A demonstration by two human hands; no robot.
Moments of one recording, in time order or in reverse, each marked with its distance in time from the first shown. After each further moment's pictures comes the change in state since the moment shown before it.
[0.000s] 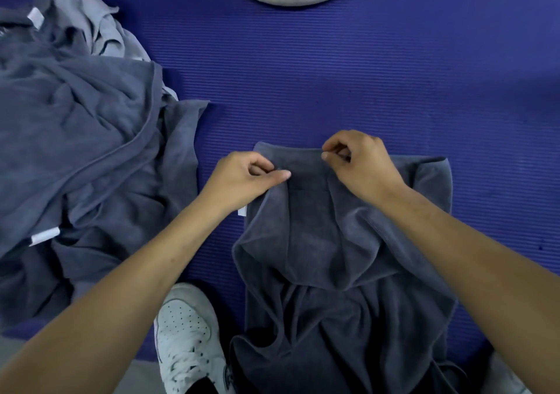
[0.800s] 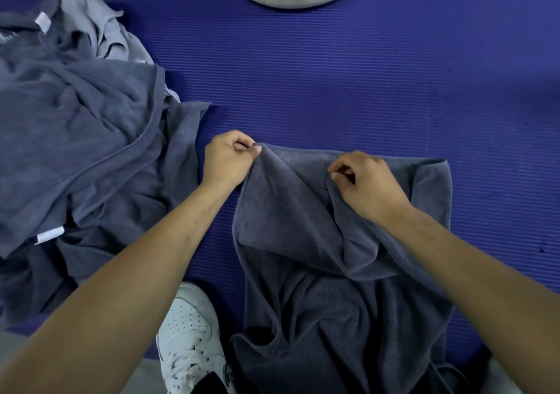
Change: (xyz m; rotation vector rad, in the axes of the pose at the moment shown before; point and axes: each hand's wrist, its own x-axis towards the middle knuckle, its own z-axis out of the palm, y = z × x) left_hand 0.047 -0.019 0.003 -0.073 0.340 -0.037; right_hand -0.024 0.016 0.003 -0.018 -0.058 0.012
